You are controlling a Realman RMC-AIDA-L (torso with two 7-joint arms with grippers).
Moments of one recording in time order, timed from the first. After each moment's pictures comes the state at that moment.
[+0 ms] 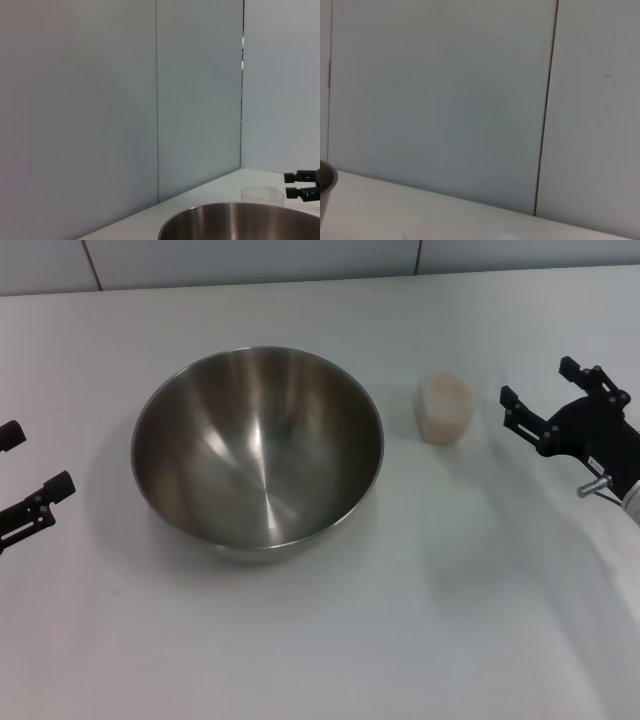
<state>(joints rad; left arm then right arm) -0.19 -1.99 0.70 0.61 1.58 1.64 -0.95 0.46 2.08 0.00 -0.03 -1.76 -1.17 0.27</state>
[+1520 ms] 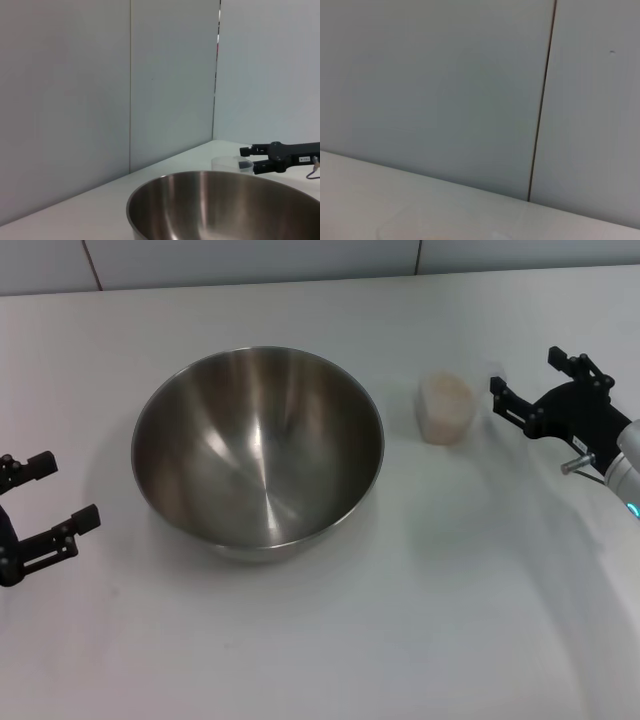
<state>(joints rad) -0.21 -1.98 0.70 0.60 1.70 1.64 -0.97 0.54 2.08 0.03 -0.02 -1.76 -1.03 0.27</state>
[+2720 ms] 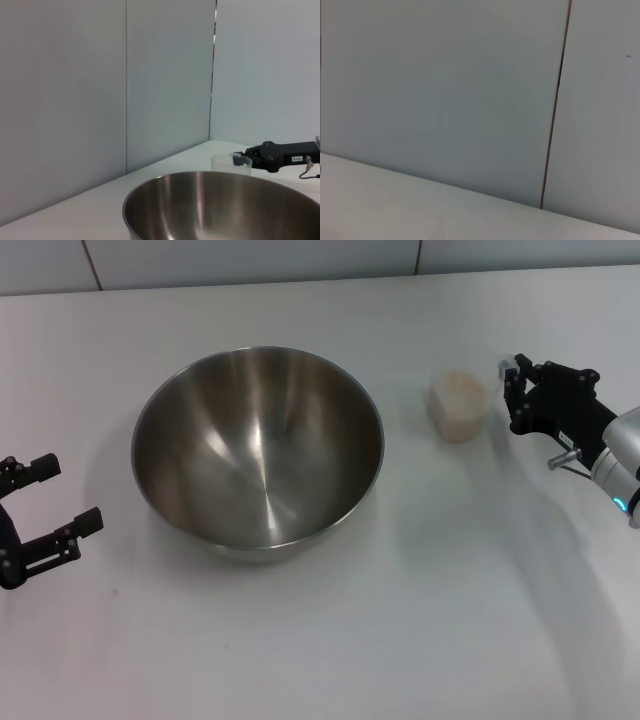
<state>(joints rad) -0.21 -1.99 0.70 0.60 1.70 1.65 -0.97 0.55 2.08 0.03 0.00 -1.76 -1.03 0.25</state>
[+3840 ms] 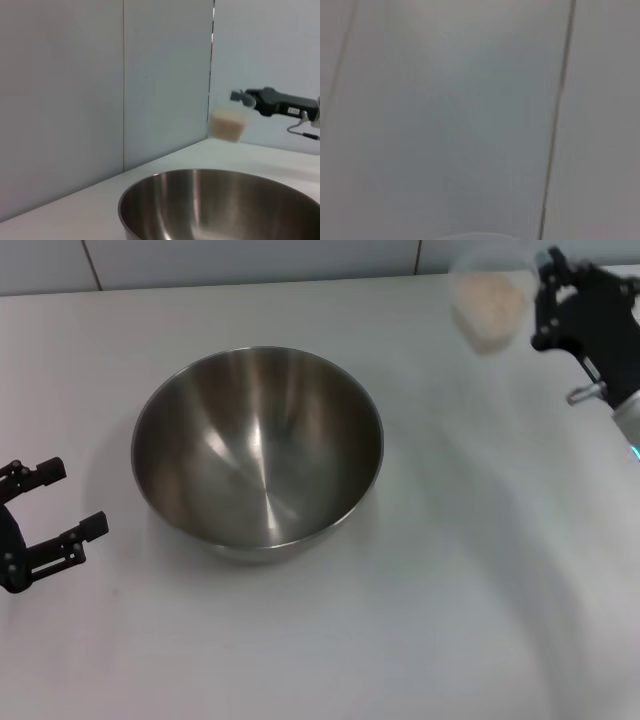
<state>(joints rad) -0.21 -1.99 0.70 0.60 1.71 1.65 -0.96 0.57 2.09 0.03 0.02 -1.61 -1.36 0.07</state>
